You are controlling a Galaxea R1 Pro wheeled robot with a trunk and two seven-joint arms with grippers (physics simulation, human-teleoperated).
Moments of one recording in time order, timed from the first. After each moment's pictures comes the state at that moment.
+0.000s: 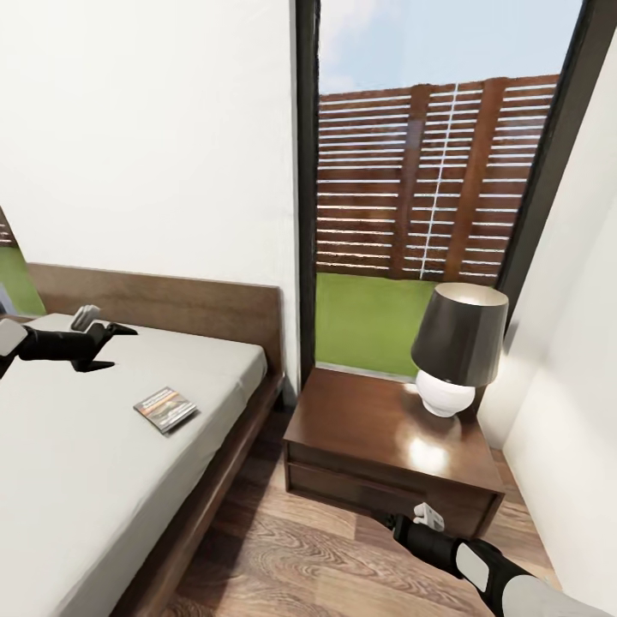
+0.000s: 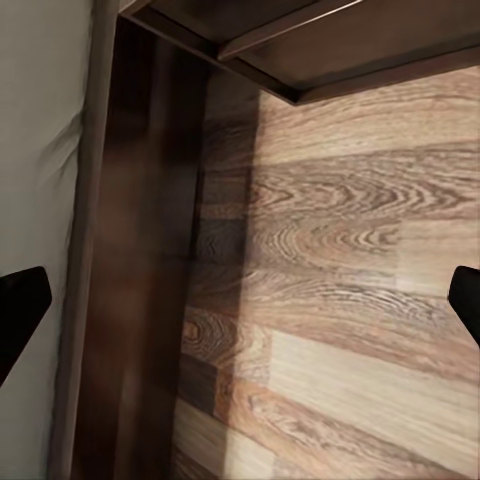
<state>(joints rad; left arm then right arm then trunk) -1.41 0.52 0.46 -0.15 0.17 1.02 -0.37 -0.64 -0.11 -0.04 -0.10 -0.45 0.26 0.64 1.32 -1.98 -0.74</state>
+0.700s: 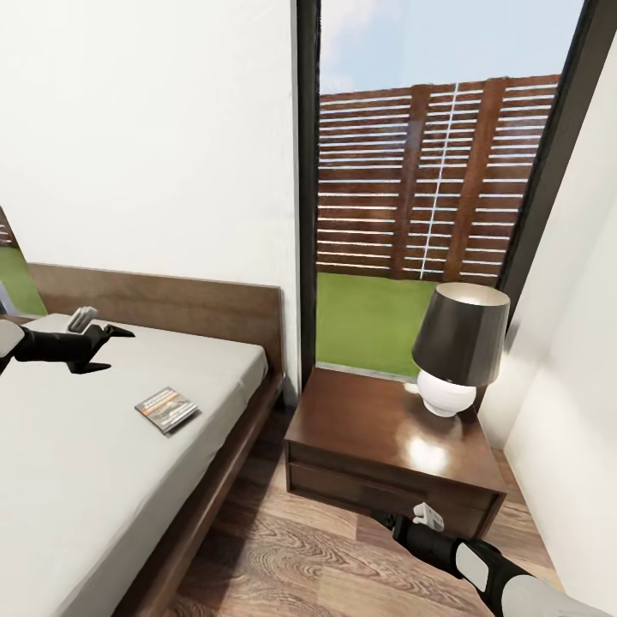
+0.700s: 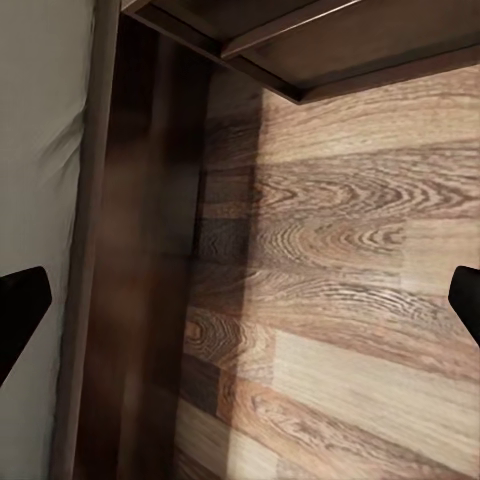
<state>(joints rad) -1.41 0.53 0.46 -0.15 0.14 1.02 -0.37 -0.64 -0.11 -0.04 -0.10 -0.45 0.26 0.64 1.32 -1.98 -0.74</state>
